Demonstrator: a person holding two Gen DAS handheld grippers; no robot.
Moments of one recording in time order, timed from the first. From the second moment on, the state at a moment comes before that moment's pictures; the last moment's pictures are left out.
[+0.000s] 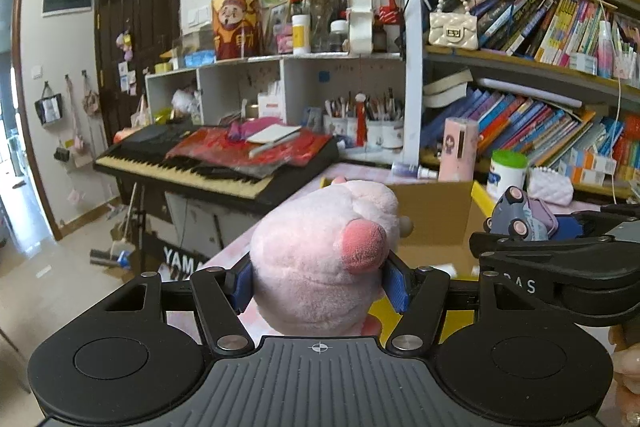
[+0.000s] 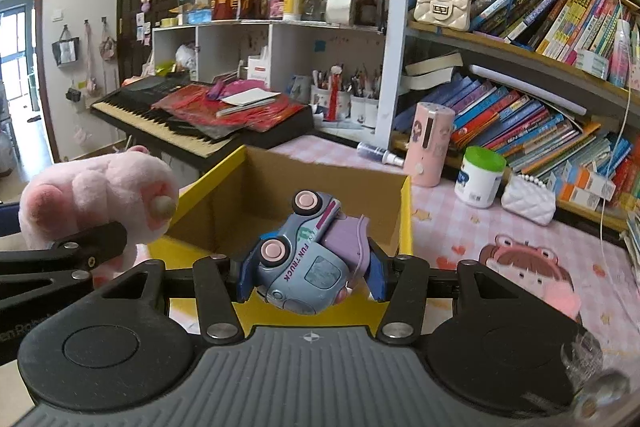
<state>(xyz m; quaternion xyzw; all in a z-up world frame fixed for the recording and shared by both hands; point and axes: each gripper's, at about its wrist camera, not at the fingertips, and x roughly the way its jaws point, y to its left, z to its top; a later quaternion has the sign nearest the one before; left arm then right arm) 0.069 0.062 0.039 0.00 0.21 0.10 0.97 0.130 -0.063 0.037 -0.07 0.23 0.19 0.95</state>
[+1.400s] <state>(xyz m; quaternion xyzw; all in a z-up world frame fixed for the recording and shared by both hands) 0.199 0.044 -0.015 0.01 0.34 0.15 0.93 0.283 -0.046 -0.029 -0.20 0.35 0.30 0.86</state>
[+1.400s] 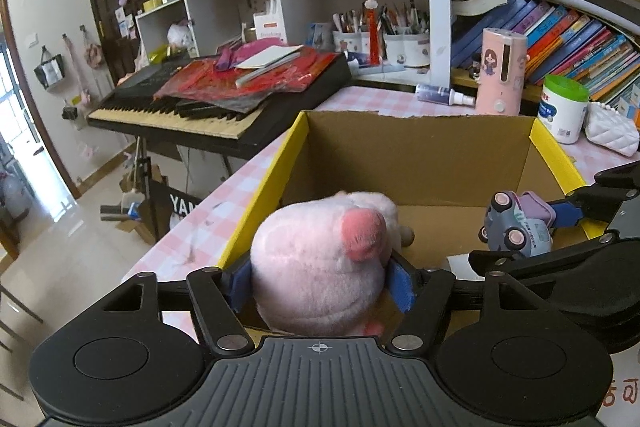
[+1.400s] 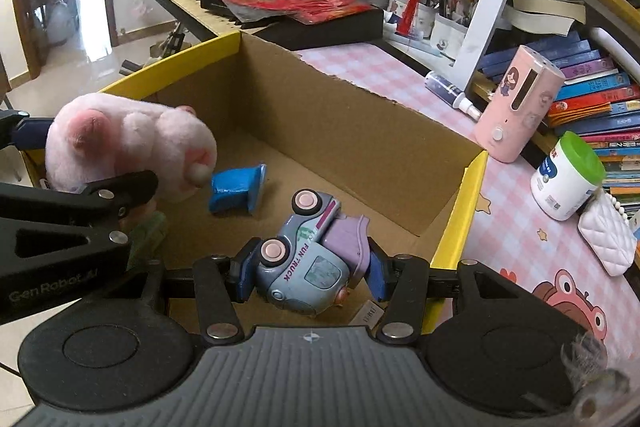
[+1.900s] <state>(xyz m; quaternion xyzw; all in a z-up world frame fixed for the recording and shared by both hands) 0.183 0.046 0.004 0.00 0.29 0.15 0.94 0.279 -0.055 -0.011 -0.16 0.34 0.27 0.89</state>
